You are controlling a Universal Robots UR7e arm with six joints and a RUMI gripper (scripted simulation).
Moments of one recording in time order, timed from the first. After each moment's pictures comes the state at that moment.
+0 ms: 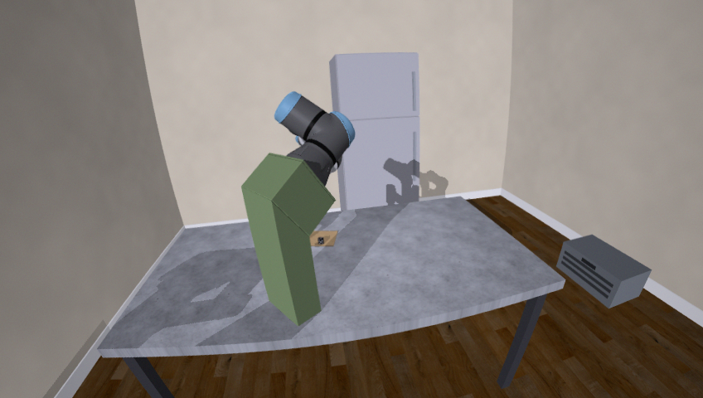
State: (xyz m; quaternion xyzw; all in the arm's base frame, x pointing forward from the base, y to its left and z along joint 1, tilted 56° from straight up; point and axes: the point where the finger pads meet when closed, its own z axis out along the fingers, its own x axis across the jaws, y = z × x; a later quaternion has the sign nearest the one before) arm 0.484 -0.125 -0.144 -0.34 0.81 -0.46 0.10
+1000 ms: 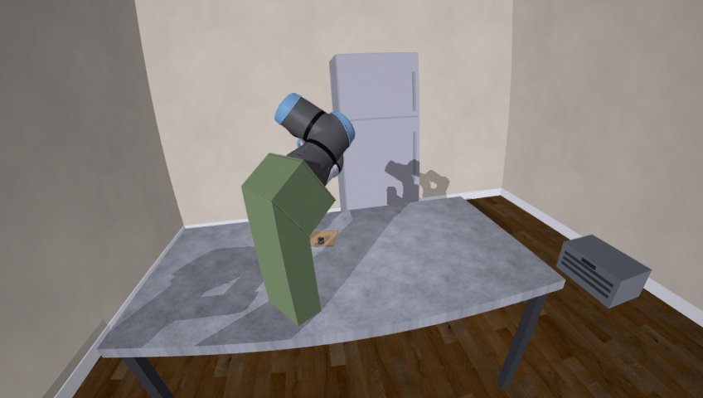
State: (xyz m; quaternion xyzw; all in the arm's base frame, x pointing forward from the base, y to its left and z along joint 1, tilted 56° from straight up) arm 0.497 -0.143 -0.159 -0.34 0.81 -0.46 0.10
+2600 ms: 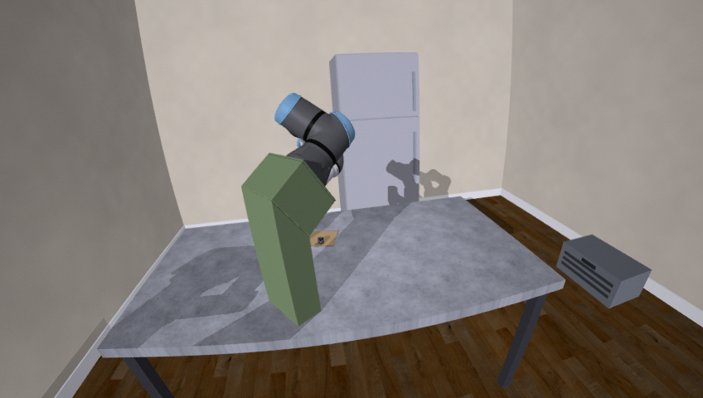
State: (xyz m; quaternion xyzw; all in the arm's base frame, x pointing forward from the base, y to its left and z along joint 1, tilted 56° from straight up) arm 0.497 -0.143 -0.159 -0.34 0.81 -0.46 0.10
